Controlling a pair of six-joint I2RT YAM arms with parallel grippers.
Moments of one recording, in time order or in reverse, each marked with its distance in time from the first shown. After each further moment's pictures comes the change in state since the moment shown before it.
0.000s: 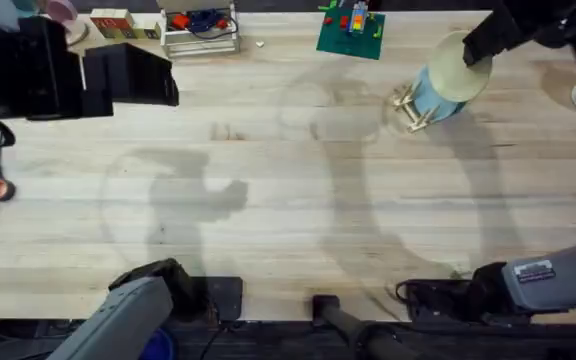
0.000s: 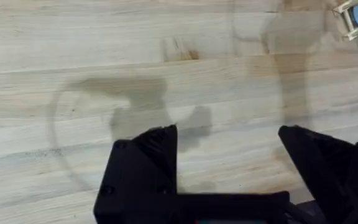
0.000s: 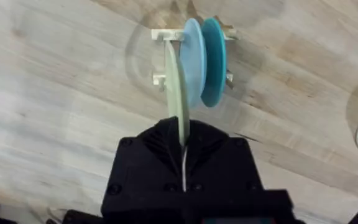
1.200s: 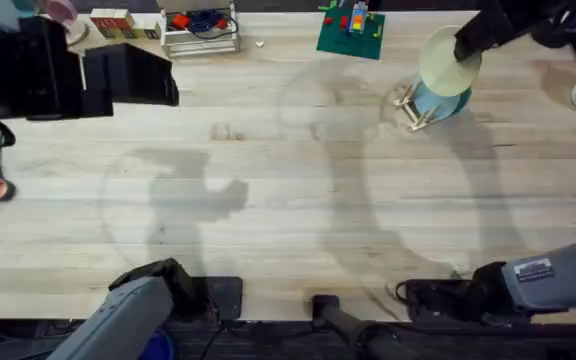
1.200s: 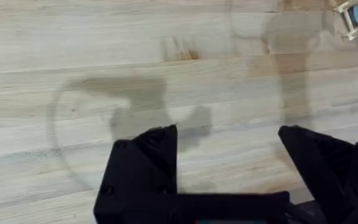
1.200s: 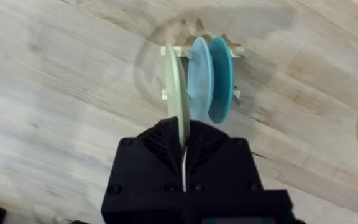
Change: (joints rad) left arm 0.000 0.000 0.000 0.000 0.000 0.000; right arm 0.000 0.017 0.000 0.044 -0.057 0.002
